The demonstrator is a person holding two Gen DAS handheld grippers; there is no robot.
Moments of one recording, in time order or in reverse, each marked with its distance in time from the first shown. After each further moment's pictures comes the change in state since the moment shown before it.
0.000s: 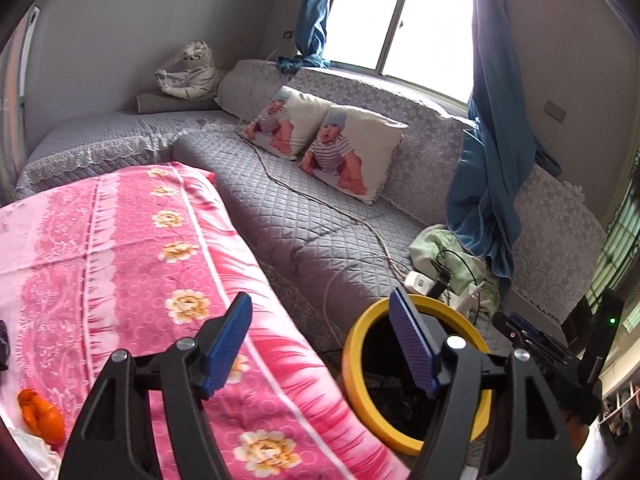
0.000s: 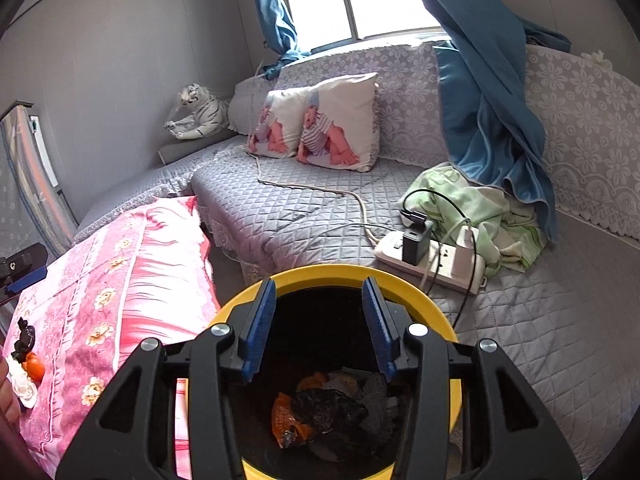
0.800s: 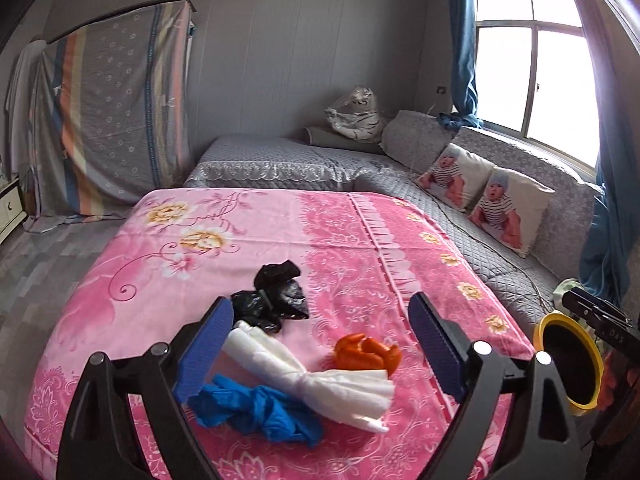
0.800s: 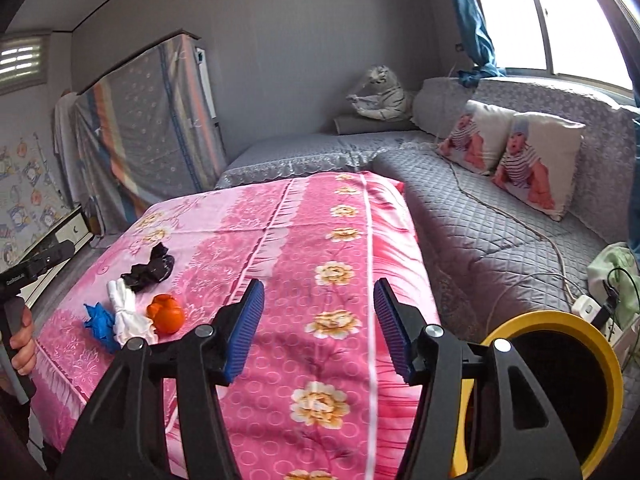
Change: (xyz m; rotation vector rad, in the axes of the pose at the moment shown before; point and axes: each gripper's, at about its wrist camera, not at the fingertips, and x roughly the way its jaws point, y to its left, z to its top) left arm -0.209 0.208 -0.078 -0.185 -0.164 0.497; right arm -0.017 0.224 -0.022 -0.359 0.049 0.527
